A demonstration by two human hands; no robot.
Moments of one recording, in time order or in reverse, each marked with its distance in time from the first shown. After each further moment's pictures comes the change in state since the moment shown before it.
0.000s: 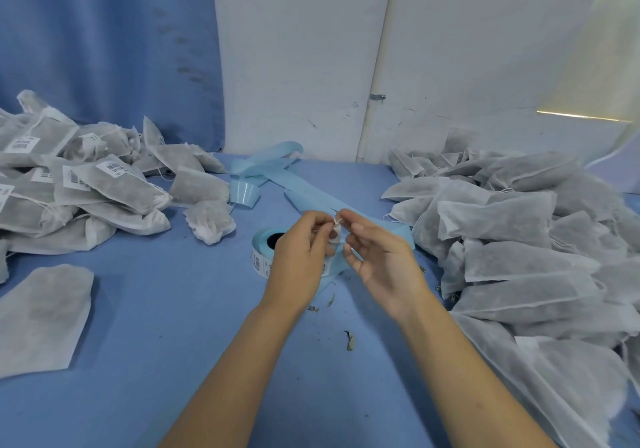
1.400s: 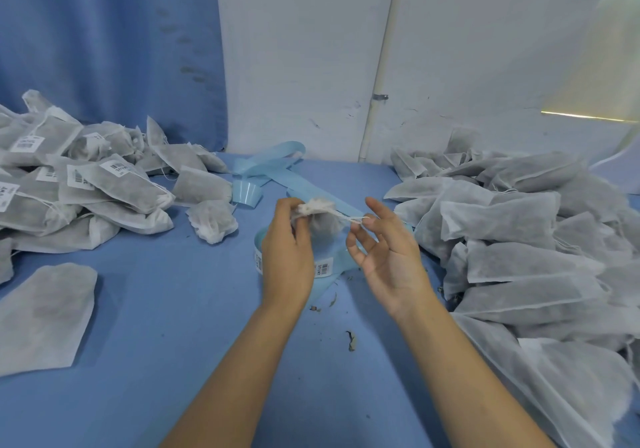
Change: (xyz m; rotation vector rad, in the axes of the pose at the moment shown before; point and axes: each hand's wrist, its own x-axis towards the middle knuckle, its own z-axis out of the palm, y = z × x) left_hand 0.002 0.004 -0.002 0.156 0.303 0.015; right_hand 0.000 -0.002 0.008 0.188 0.085 -0.114
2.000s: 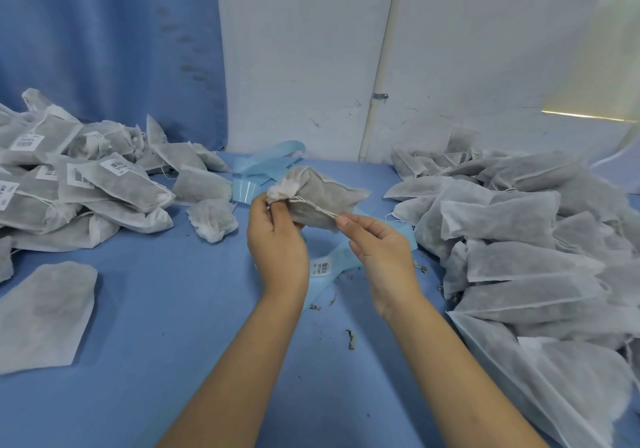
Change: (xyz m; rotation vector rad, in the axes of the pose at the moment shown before) left_hand 0.012 0.016 0.004 -0.441 0.308 -0.235; right_hand -0.006 0.009 0.008 -0.540 0.099 -0.067
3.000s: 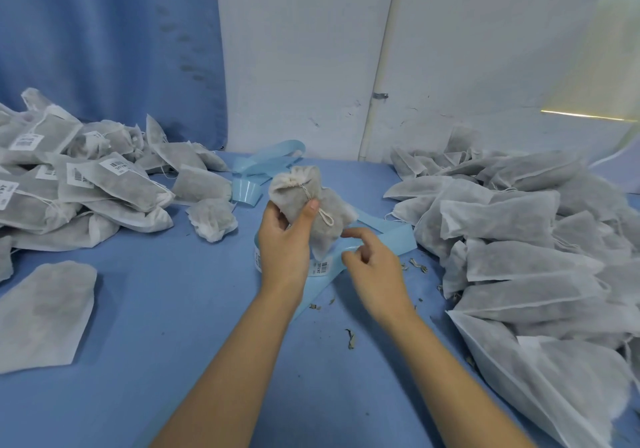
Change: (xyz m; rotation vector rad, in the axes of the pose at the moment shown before) left_hand -0.001 -0.006 -0.005 -0.104 -0.258 -0.156; right_hand 0.007 0.035 -0.019 -0.653 -0.054 -0.215
